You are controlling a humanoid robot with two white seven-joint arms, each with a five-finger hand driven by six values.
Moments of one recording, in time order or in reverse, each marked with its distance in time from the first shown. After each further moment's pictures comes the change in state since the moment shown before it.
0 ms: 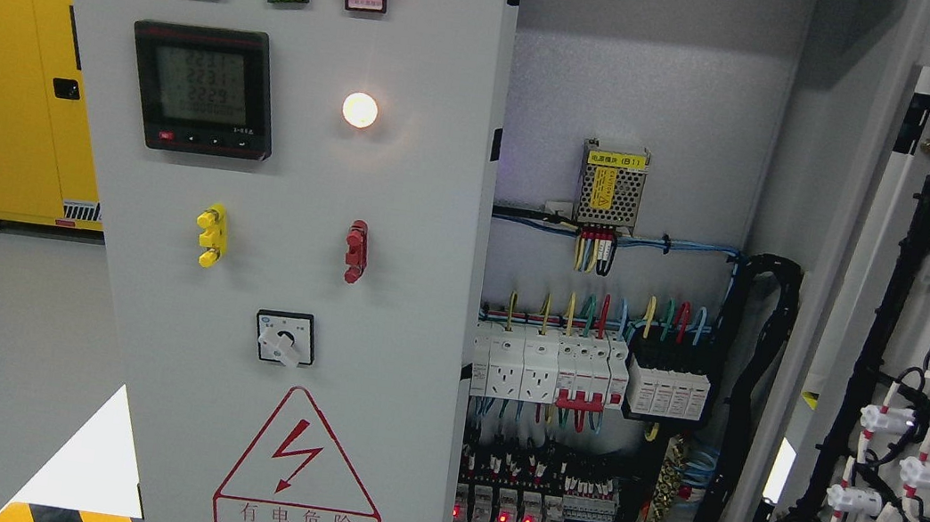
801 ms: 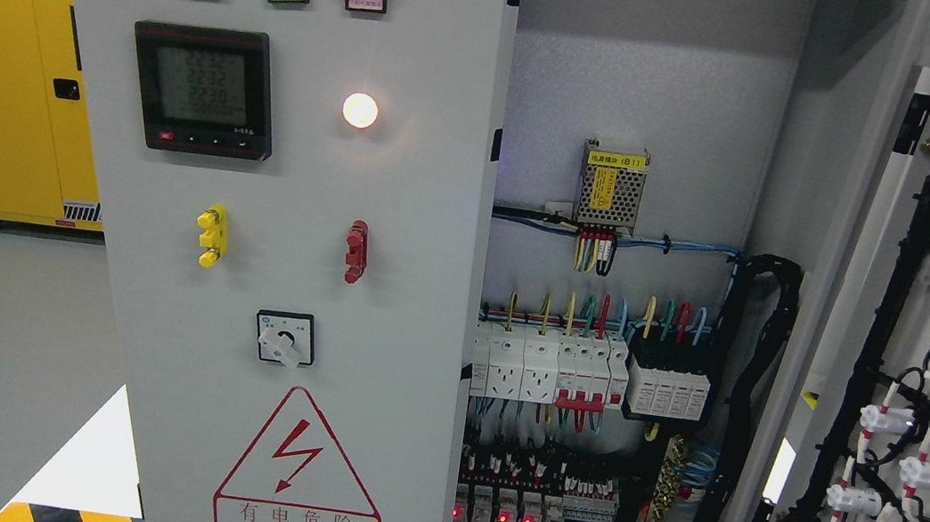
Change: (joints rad) left arm -0.001 -0.017 -0.025 0.139 -0.035 -0.005 0.096; right arm -0.001 0.000 -0.002 -0.011 -0.011 -0.002 0.000
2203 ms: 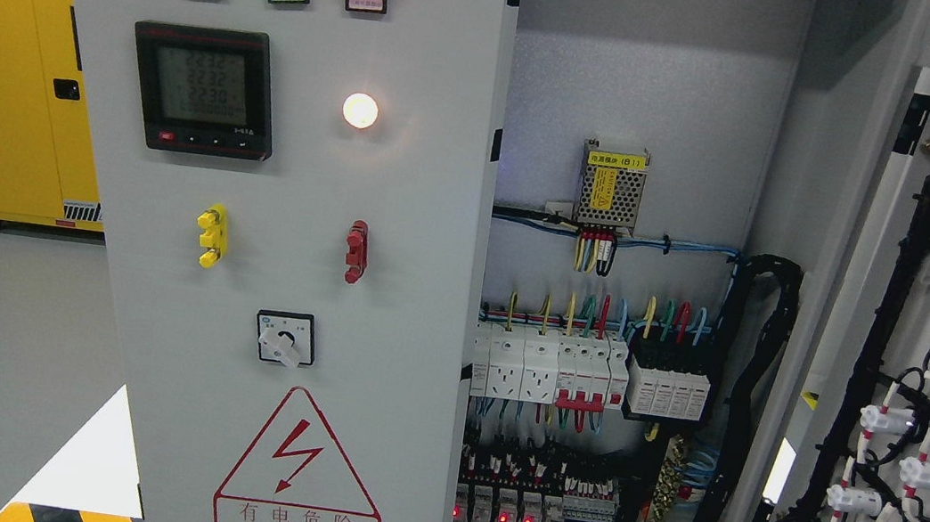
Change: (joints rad) left arm 0.000 -0.006 -0.007 0.038 0.000 0.007 -0.006; right arm 0.335 -0.104 0.165 -1.534 -0.032 -0.130 -0.007
